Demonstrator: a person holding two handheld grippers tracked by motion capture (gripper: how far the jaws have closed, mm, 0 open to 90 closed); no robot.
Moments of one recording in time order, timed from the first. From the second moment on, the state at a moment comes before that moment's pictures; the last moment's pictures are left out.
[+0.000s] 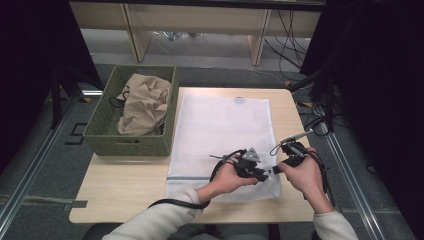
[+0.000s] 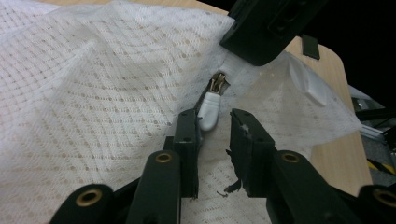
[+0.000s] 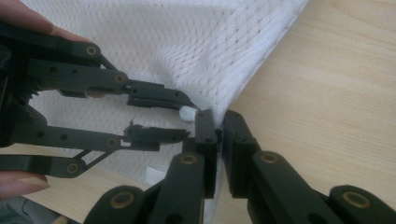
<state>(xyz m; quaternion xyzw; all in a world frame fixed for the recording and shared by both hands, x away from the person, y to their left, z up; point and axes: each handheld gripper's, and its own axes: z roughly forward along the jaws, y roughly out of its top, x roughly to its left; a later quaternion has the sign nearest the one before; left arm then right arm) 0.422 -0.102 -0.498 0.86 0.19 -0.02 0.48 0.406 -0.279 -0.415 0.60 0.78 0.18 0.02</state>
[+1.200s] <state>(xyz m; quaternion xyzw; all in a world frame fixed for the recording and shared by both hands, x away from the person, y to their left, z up) 0.423 -0.103 -0.491 0.86 0.21 -0.04 0.46 0.406 -0.278 -0.418 0.60 0.77 0.19 0.02</state>
